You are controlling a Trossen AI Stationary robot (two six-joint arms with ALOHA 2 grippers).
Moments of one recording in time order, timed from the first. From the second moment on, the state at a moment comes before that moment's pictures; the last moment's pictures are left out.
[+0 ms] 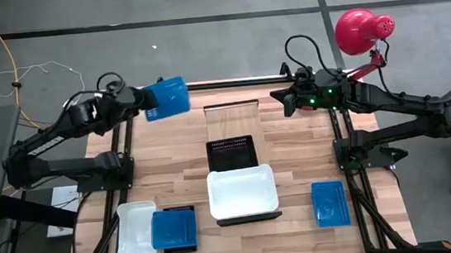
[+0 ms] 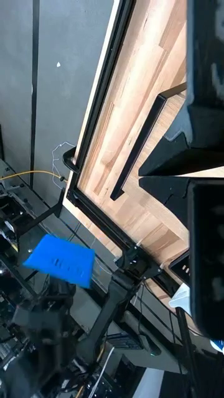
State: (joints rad) left arm 0.50 0.87 1.03 -0.87 -0.55 -1.06; right arm -0.26 0.97 1.00 -0.35 0.15 0.63
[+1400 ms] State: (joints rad) left arm 0.18 1.40 1.04 -0.42 -0.61 -1.40; right arm -0.26 0.97 1.00 -0.36 0.15 0.62
